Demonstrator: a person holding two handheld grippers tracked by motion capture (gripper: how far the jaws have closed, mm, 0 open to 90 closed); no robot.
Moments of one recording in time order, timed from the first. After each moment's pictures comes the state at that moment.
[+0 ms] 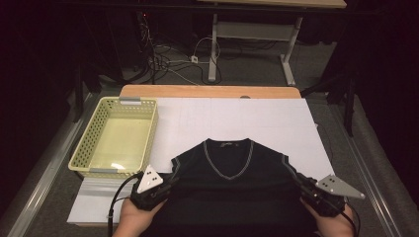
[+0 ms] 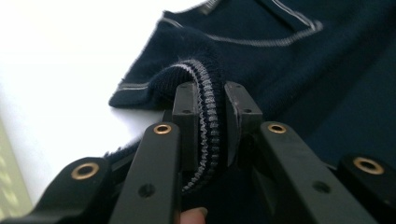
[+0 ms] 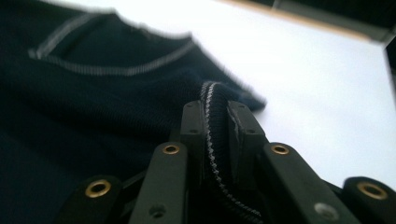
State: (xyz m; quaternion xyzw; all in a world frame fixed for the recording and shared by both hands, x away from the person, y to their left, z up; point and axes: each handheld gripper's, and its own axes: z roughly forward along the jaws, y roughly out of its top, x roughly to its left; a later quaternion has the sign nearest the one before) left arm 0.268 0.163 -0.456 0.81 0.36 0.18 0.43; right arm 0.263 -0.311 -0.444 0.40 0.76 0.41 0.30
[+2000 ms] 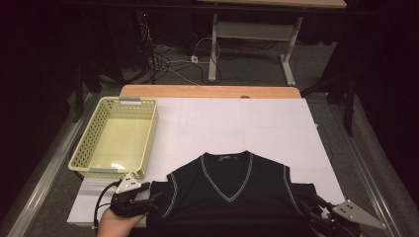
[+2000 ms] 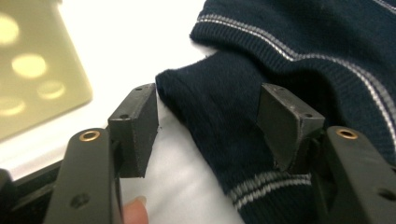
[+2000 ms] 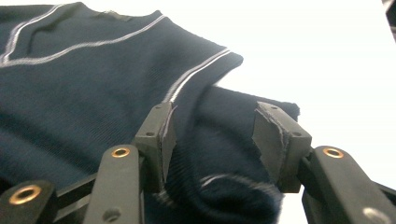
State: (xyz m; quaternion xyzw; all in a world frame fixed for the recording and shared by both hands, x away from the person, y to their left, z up) left arm 0.266 0.216 -0.485 0.80 0.45 0.10 0.38; right arm 0.214 -0.343 -0.469 0.46 0.73 0.43 0.27
